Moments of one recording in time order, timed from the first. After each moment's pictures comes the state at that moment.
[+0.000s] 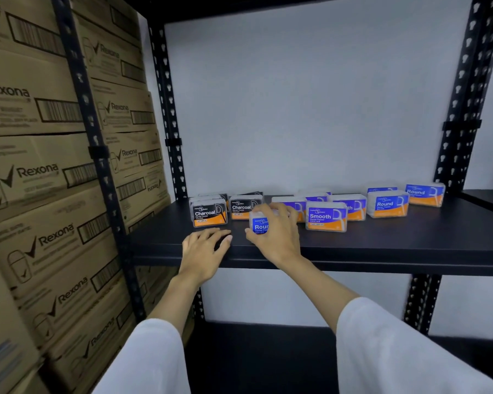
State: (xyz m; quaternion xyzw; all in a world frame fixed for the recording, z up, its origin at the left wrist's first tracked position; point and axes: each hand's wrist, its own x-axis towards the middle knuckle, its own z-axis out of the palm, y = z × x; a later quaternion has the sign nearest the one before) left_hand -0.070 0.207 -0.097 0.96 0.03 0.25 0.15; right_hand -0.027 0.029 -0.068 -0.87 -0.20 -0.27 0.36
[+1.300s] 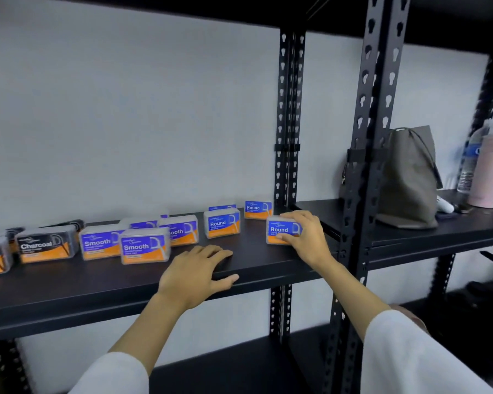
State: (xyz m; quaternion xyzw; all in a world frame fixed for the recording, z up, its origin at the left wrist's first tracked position) left_hand 0.005 -0.111 -0.077 0.95 -0.25 0.19 -0.01; right_hand 0.043 -0.381 -0.071 -0.87 -0.09 -0.32 0.37
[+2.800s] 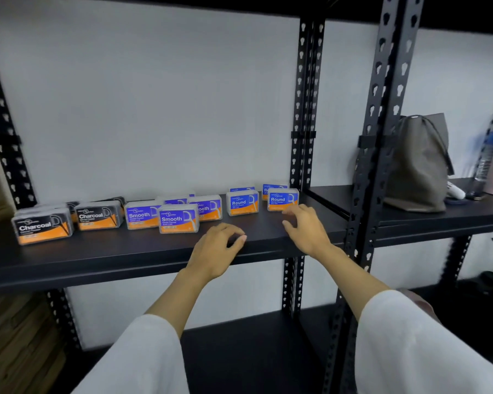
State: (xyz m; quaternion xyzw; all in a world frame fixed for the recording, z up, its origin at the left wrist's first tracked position) left_hand -0.041 -0.105 -0.075 0.93 -0.21 0.18 0.26; right_hand -0.007 -0.336 -0.072 -0.92 -0.09 -0.27 0.27
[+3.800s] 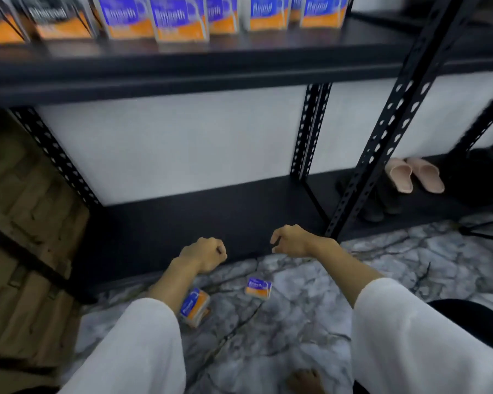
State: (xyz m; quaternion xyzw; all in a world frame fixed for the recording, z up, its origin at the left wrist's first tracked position) left_hand -0.143 -0.011 -0.364 0.95 -0.06 -0.26 0.17; right_hand -0.130 -0.256 -0.365 -0.94 -0.06 0.27 0.22
